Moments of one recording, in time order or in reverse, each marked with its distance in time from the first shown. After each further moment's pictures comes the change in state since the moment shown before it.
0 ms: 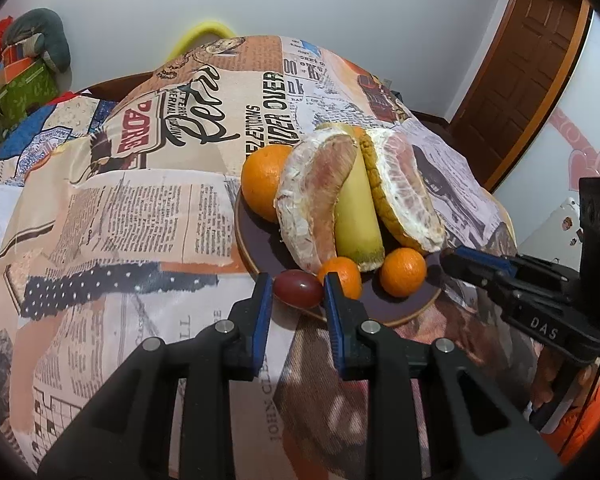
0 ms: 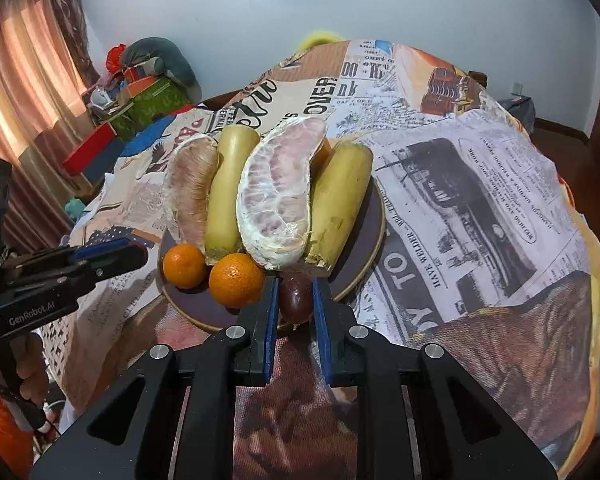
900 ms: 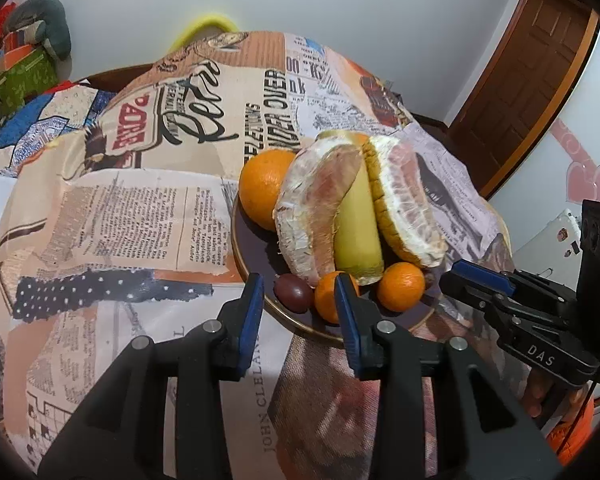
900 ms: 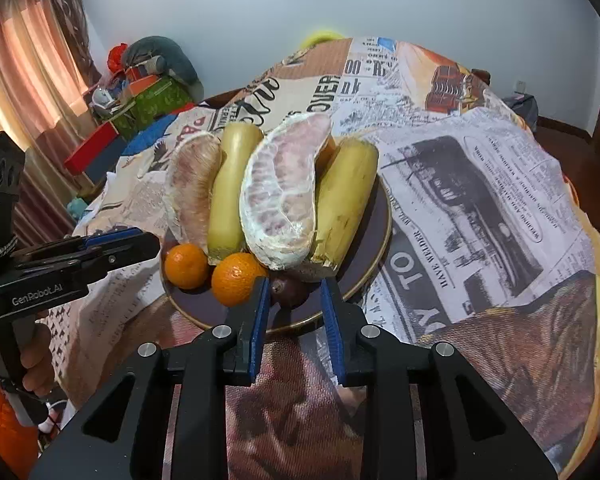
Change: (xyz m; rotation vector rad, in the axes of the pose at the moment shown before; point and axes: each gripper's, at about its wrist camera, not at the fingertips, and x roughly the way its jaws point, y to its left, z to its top) left arm 0.001 0.003 0.009 -0.036 0.004 -0.023; right arm -0.007 0.000 0.003 0.005 -0.010 0.004
